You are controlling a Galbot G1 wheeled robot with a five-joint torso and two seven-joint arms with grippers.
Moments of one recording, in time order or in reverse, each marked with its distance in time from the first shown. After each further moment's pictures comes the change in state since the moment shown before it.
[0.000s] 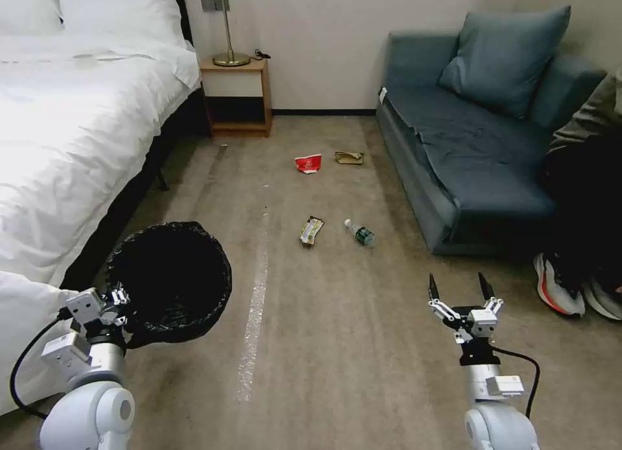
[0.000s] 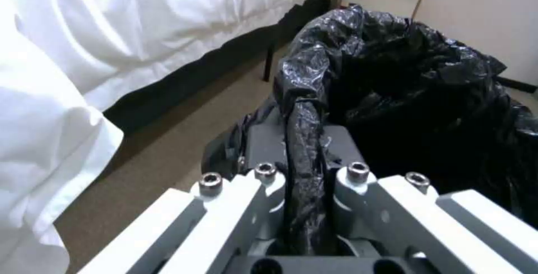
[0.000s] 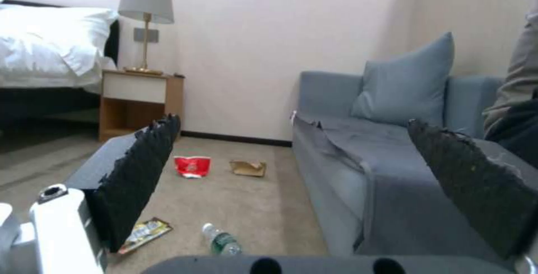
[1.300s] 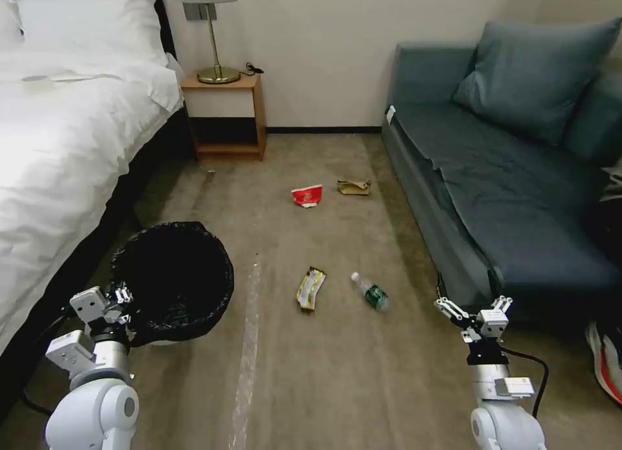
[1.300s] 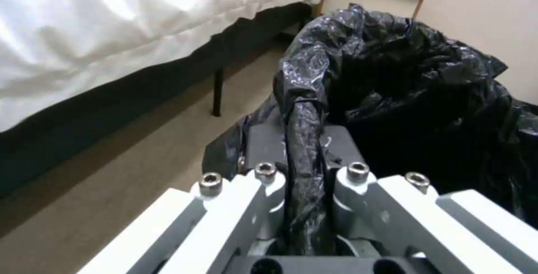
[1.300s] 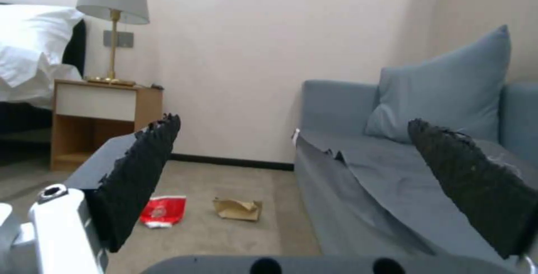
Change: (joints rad) left arm -0.006 -0.002 0.009 -0.002 -0.005 0.003 -0.008; right arm 0.004 0.007 0.025 -0.003 0.029 0.036 -0.040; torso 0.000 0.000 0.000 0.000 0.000
